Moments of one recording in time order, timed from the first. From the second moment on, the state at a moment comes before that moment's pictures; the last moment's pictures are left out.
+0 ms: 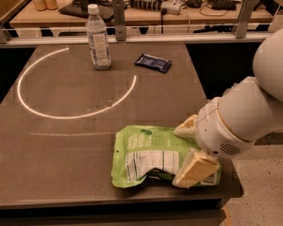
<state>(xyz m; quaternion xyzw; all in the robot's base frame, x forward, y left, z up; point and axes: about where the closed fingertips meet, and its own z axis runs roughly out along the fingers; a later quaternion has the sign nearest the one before) 0.362 -0.088 0.849 -0.63 0.74 0.13 0.19</state>
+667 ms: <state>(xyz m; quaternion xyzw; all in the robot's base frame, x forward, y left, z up) 0.368 -0.081 0.861 -0.64 0.73 0.12 0.22</state>
